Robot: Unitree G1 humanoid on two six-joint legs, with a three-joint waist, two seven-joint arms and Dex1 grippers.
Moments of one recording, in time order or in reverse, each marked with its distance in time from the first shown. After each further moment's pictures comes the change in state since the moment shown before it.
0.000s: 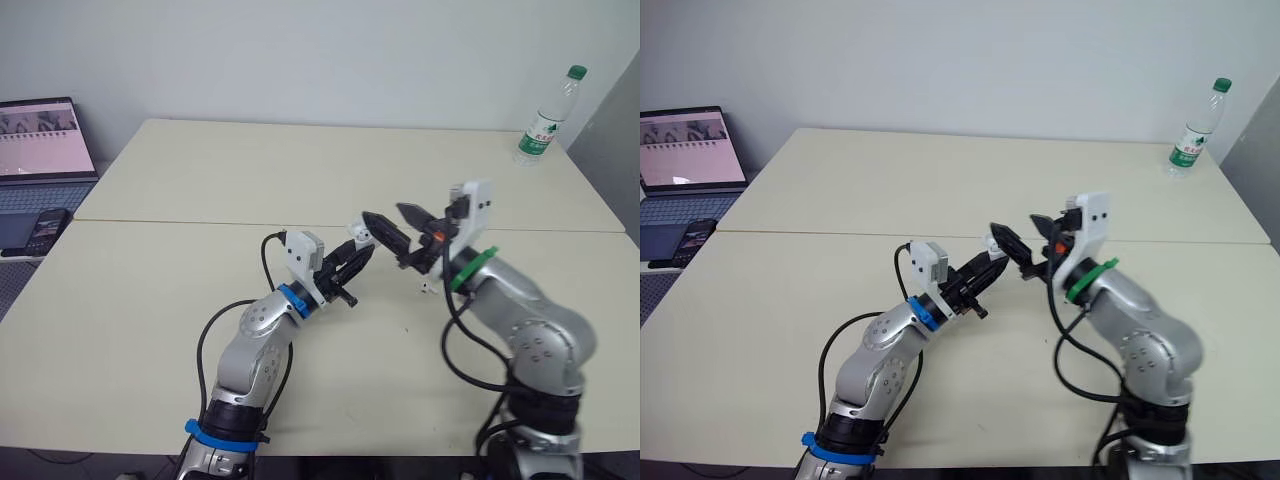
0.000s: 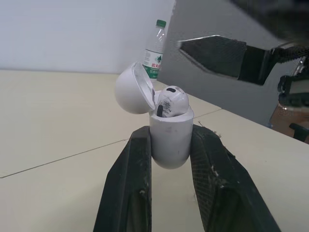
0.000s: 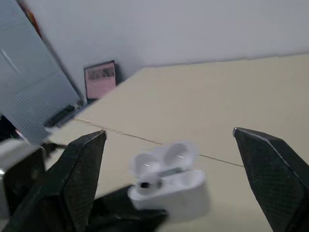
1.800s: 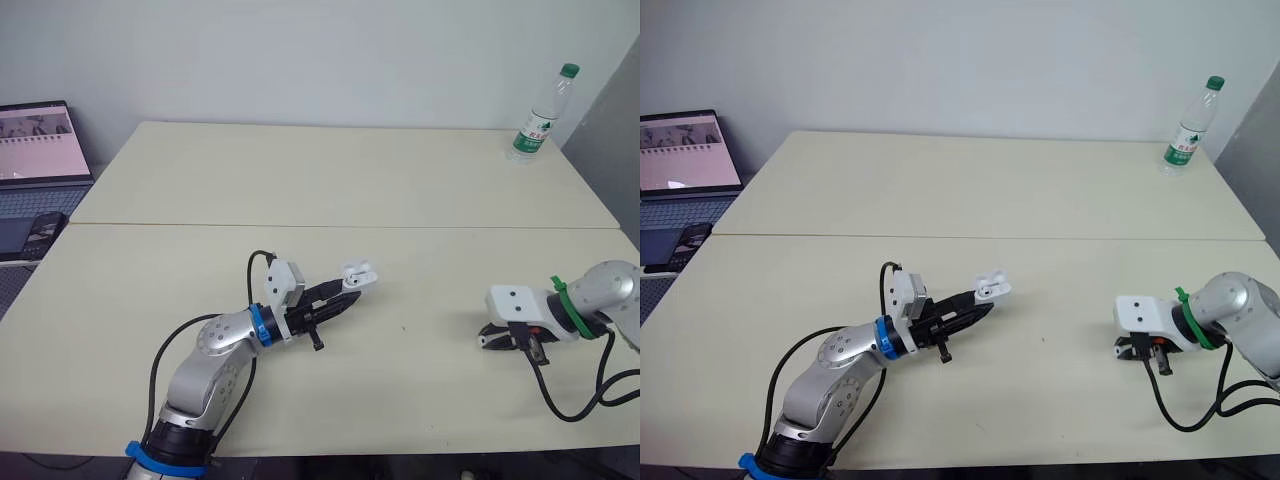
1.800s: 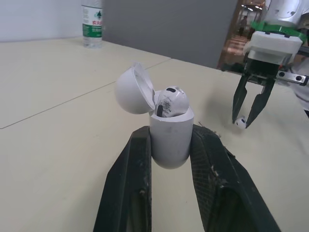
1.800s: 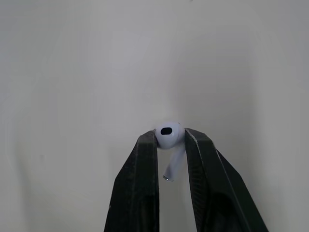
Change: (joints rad) left arm 0.102 0.235 -0.013 -0.085 -0.057 0.019 -0.262; right arm 0.115 -0.960 0.514 0.446 -0.494 -0.813 1.066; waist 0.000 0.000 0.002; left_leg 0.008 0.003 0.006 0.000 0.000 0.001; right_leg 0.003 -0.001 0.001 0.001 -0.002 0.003
